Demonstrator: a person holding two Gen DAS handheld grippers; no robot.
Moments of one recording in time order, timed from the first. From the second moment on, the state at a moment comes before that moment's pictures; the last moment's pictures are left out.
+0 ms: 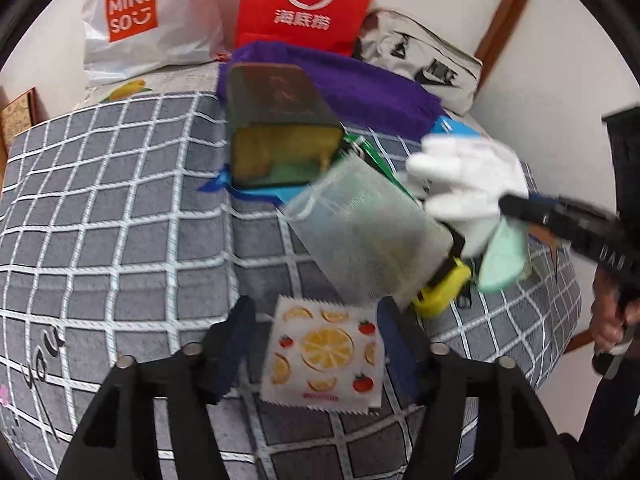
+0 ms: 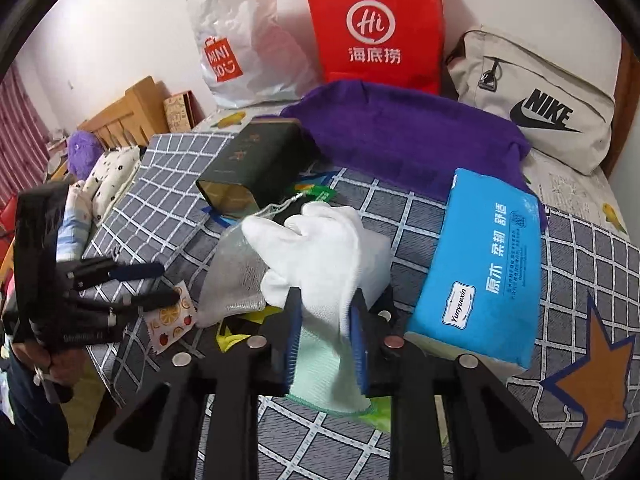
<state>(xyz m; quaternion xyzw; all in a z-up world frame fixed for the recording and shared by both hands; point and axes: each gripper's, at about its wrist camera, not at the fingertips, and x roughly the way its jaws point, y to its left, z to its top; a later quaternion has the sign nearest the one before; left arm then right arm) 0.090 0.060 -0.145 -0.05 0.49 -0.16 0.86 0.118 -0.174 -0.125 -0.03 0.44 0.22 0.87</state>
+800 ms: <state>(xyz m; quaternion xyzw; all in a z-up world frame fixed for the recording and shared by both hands) 0.077 0.038 -0.152 0.05 0.48 -0.13 0.87 0.102 -0.200 -0.083 -0.02 0.38 0.22 0.90</state>
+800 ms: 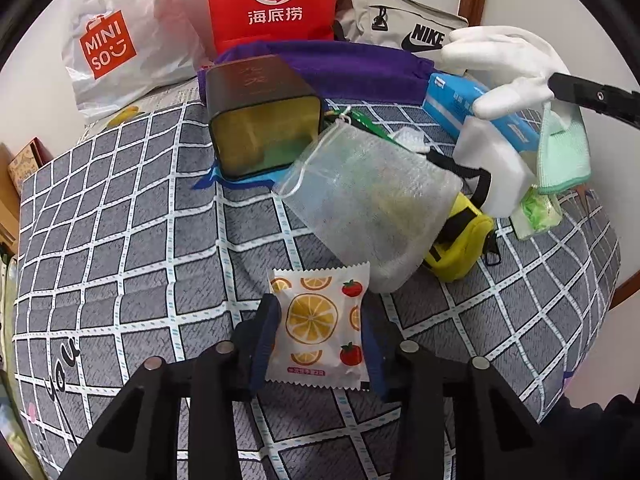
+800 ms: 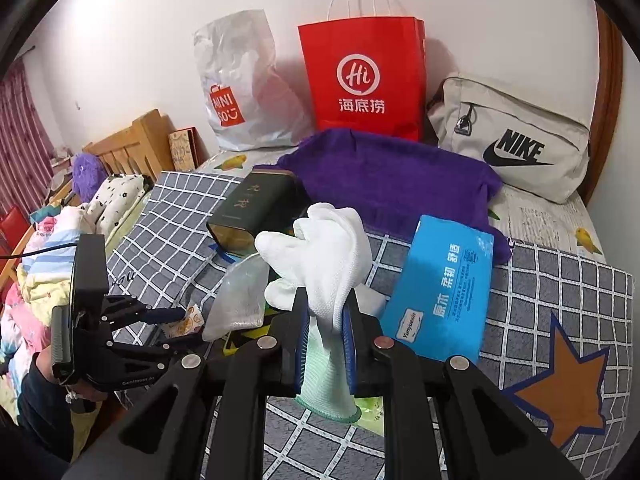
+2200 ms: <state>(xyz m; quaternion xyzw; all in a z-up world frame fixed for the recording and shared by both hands) 0.190 0.054 -0.032 -0.03 0.40 -0.13 0.91 0.183 -0.235 -0.045 0.00 0.36 0.16 0.92</state>
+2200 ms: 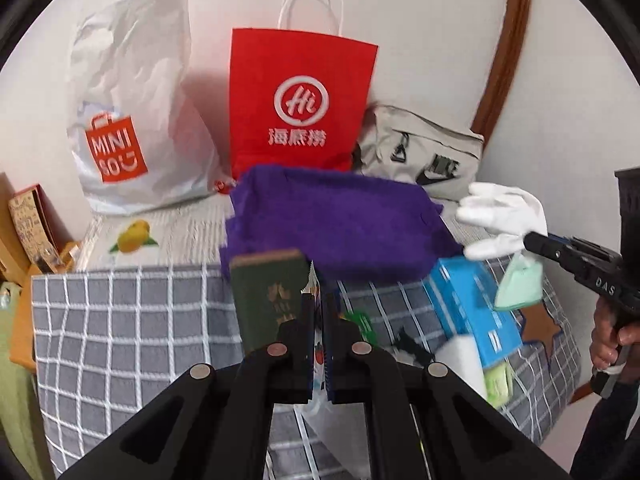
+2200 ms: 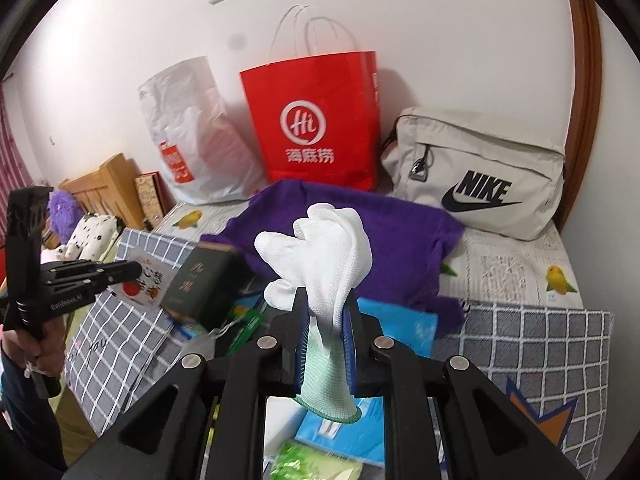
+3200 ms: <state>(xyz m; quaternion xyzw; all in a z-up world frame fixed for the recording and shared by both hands) 0.362 0.025 -0.065 -0.01 0.42 -0.12 0.90 0.348 -0.239 -0.094 0.01 0.40 0.11 0.91</state>
